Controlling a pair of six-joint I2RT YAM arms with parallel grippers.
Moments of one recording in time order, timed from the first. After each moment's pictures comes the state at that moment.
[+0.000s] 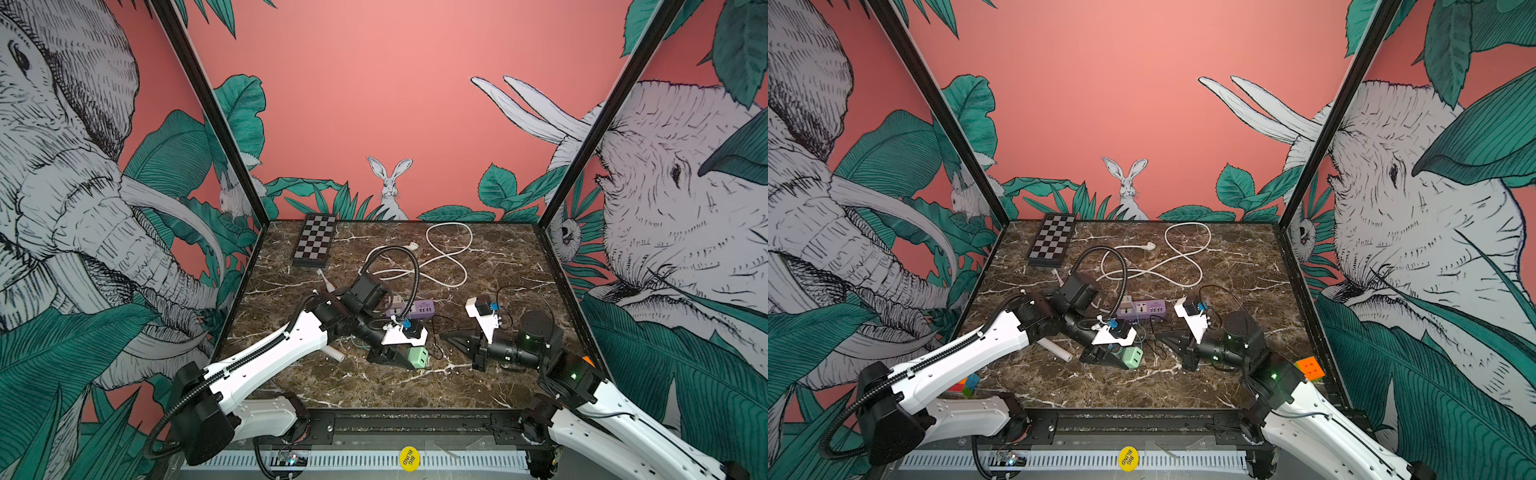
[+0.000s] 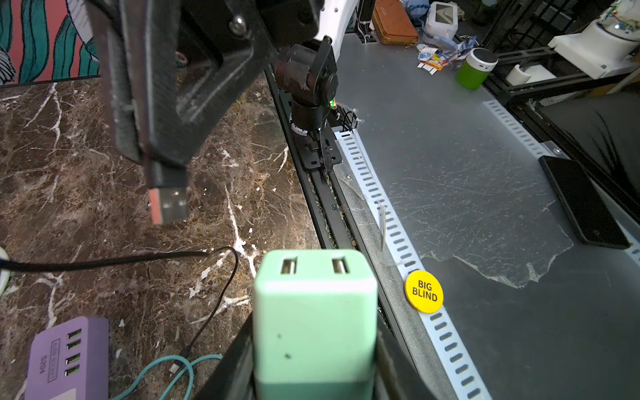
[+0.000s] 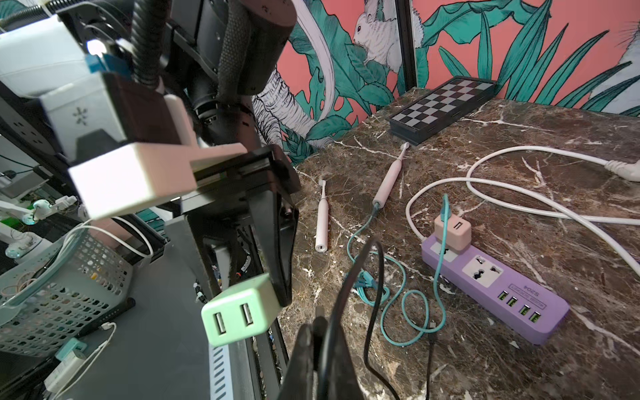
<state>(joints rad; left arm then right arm) -0.85 1.23 1.05 -0.80 0.87 0.80 0.78 0.60 0.59 -0.24 -0.46 0.23</state>
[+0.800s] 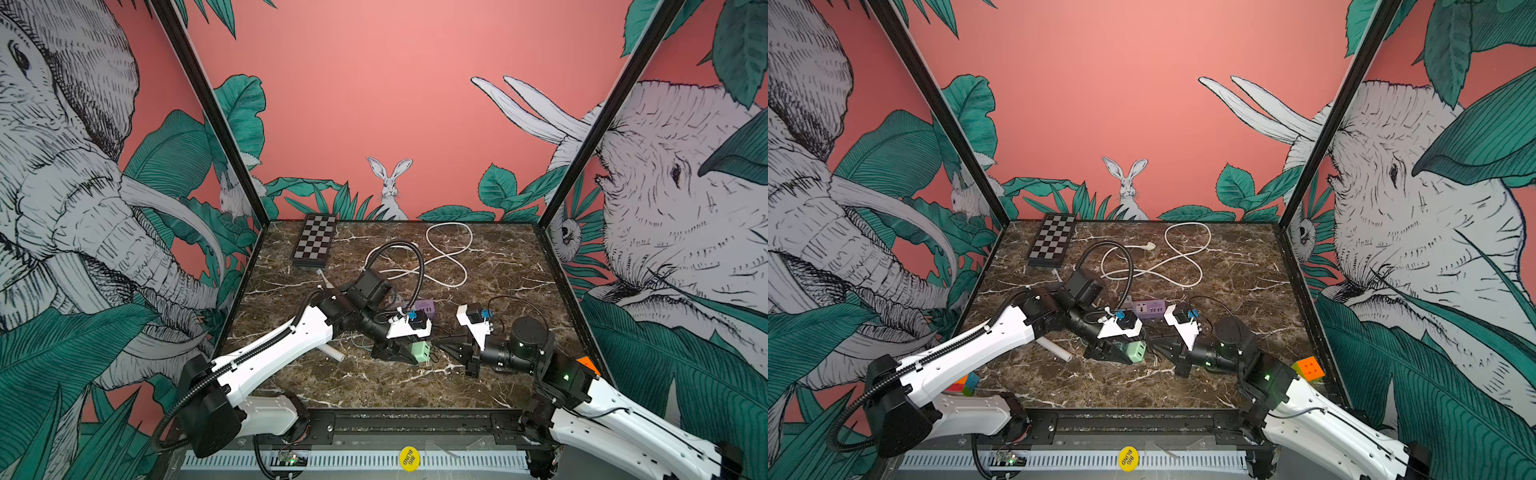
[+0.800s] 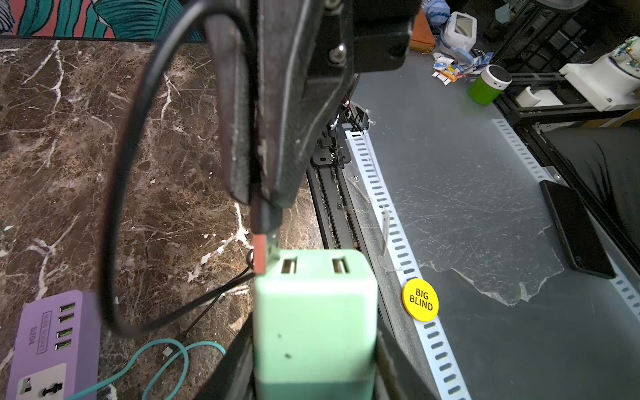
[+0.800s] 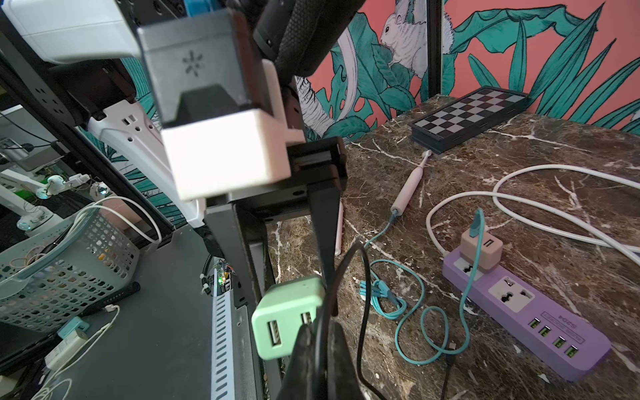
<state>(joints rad) -0.85 1.28 1.10 -0.81 0.85 0.70 0.89 0.63 0.56 -0.16 -0.42 0.21</state>
